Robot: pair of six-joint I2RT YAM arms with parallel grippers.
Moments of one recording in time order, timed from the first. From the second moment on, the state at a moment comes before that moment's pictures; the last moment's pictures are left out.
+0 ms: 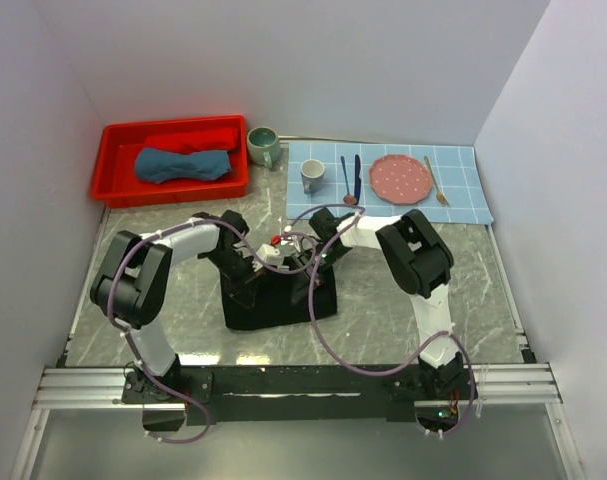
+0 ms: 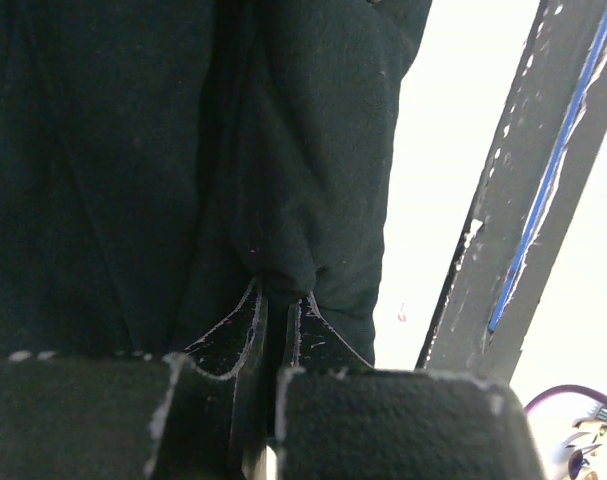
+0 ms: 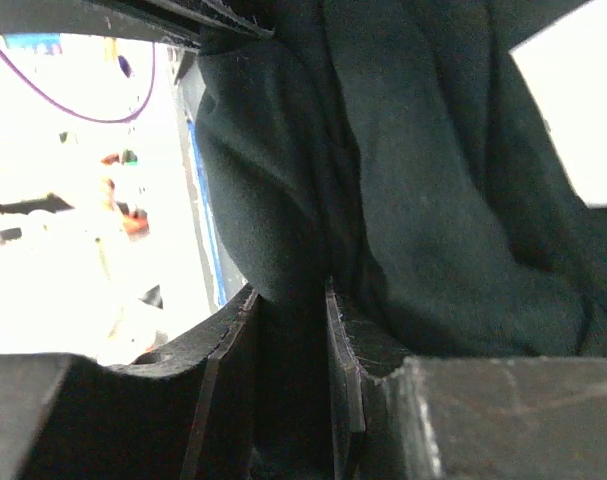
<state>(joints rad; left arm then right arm) -0.41 1.76 1.05 -0.92 0.70 0.79 0.58 2.14 1.31 -0.65 -1.12 -0.22</state>
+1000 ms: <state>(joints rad) -0.38 2.14 1.39 -1.35 0.82 1.01 0.92 0.87 0.35 -0.03 -0.34 -0.72</state>
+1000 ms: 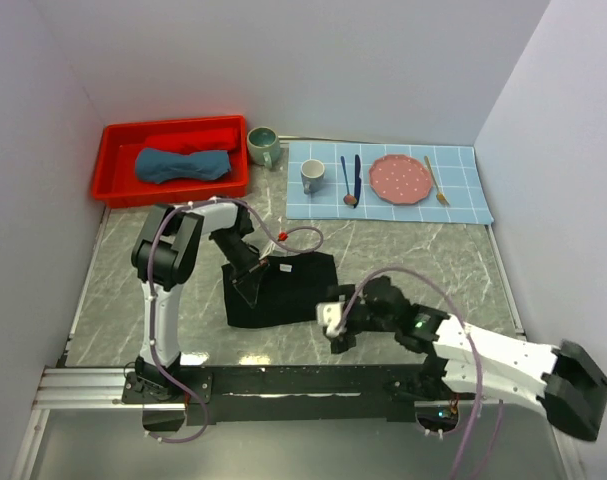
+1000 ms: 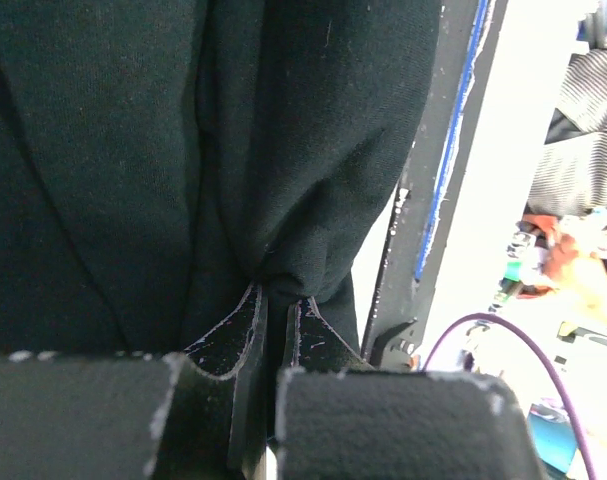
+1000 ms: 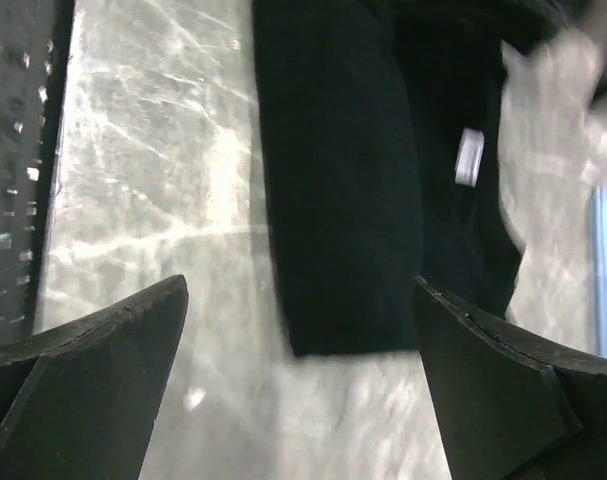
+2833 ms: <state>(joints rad) -0.30 1.83 1.28 -1.27 0.86 0.89 0.96 1.63 0.53 0.51 -0.24 -1.19</state>
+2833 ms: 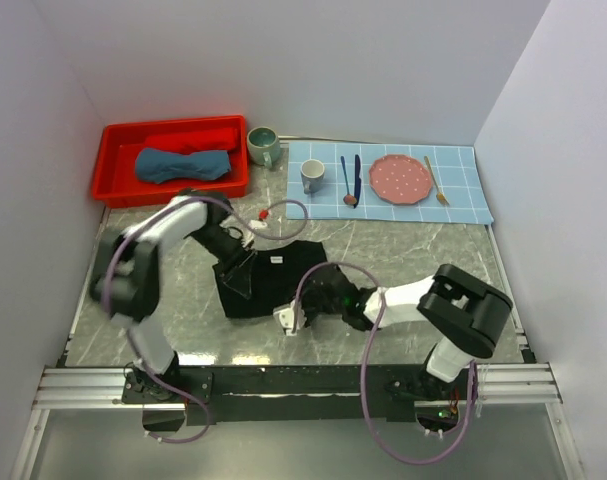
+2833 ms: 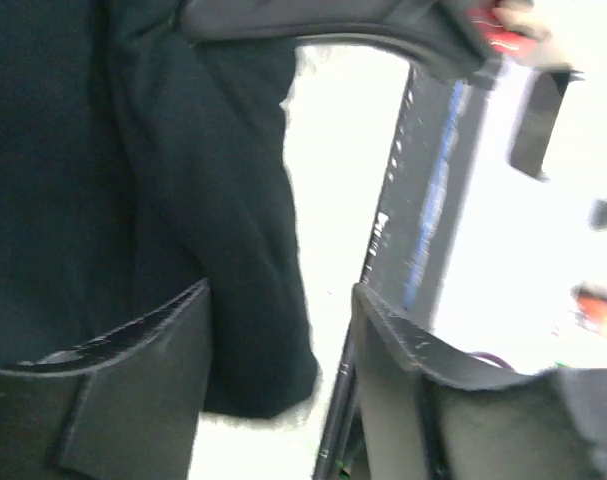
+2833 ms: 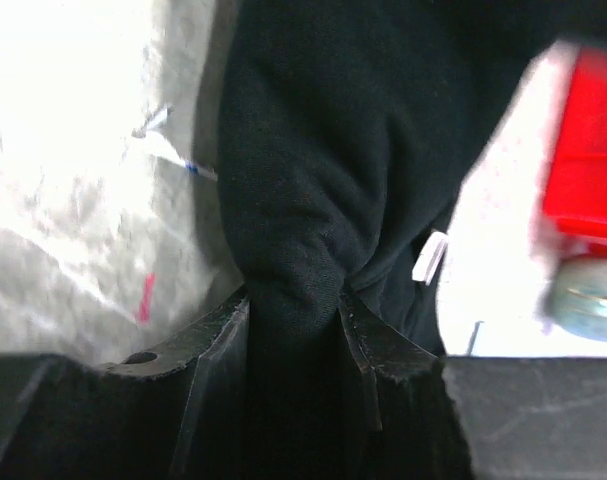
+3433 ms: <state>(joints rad) -0.89 0.80 0.47 -0.37 0.15 0.59 0.82 1.58 0.74 0.00 -0.49 -1.11</state>
